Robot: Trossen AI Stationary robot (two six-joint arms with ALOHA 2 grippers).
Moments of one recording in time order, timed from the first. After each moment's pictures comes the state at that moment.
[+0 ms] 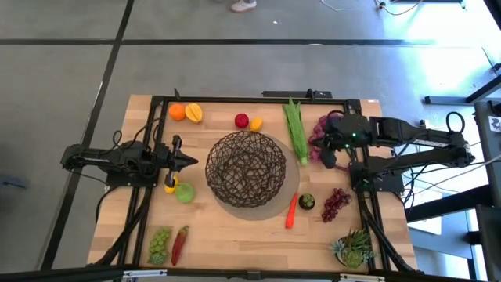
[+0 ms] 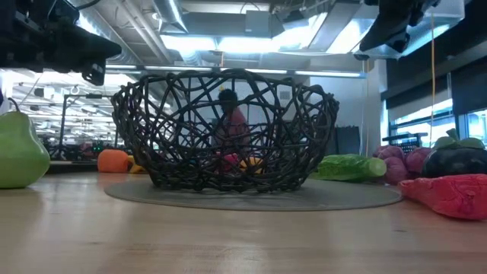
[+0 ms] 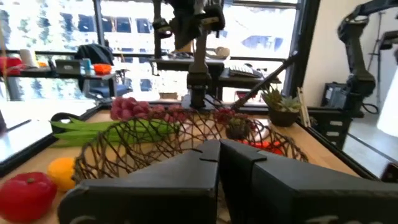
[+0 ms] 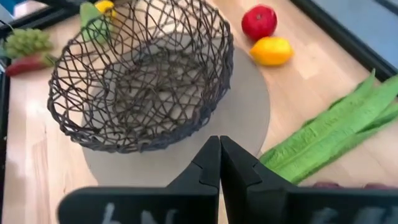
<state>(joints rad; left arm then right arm) -0.07 0.01 0.02 0.15 -0.10 -0.03 -0.09 0.89 0.98 -0.83 0.10 0.36</state>
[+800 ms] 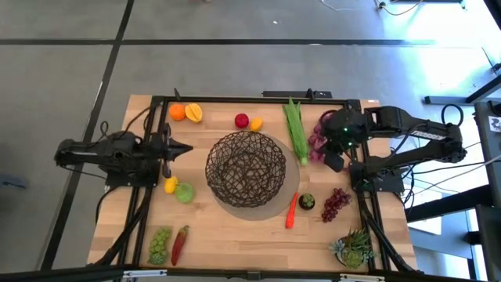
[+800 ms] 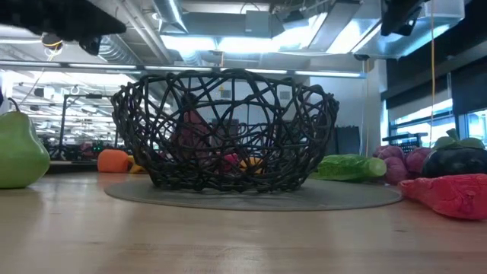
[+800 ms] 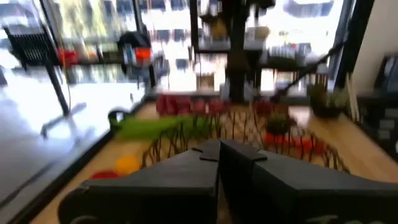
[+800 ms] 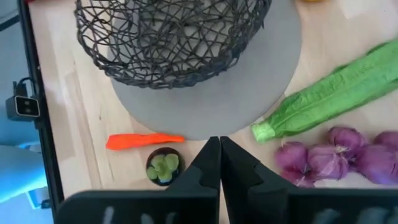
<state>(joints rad) -0.07 0.19 0.36 -0.19 -0.26 0.03 -0.09 1.07 1.28 -1.21 -0.08 0.31</state>
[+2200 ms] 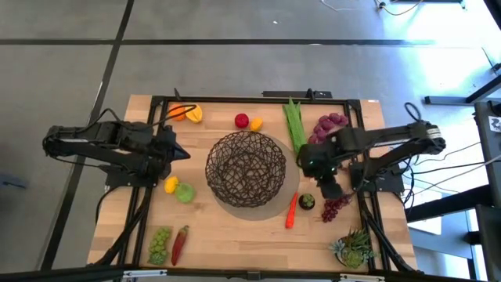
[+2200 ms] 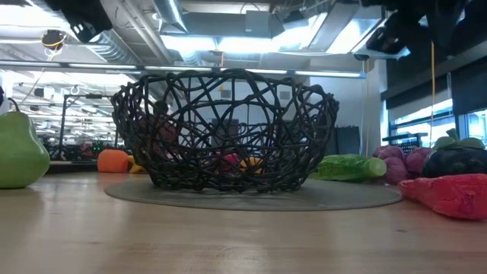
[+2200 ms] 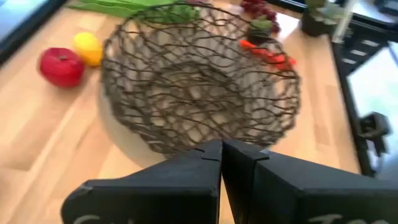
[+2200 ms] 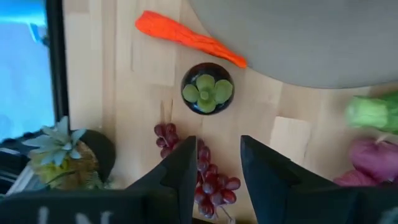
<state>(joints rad) -0.07 0.61 0.83 -0.75 -0.09 -0.33 0.14 1.38 1.24 -1.28 -0.26 0.05</state>
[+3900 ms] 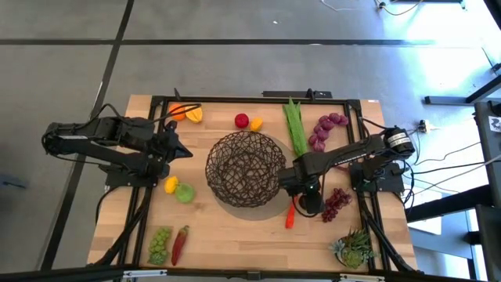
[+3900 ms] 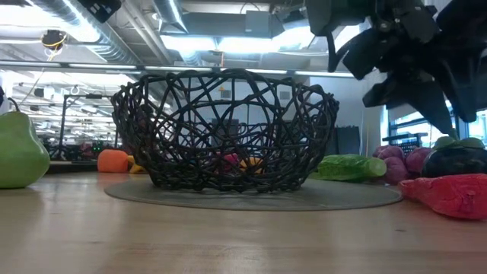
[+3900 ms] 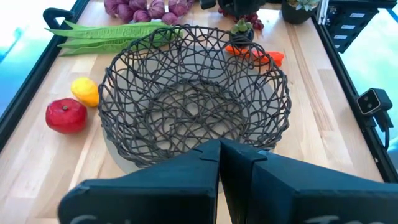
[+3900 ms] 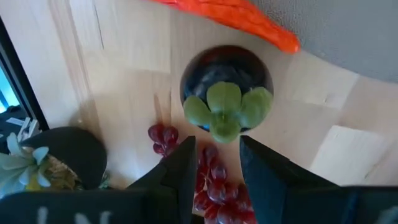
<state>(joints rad) -0.07 0.69 0.95 -0.78 -0.08 -0.09 0.21 1.71 1.20 -1.20 -0.32 0.09</state>
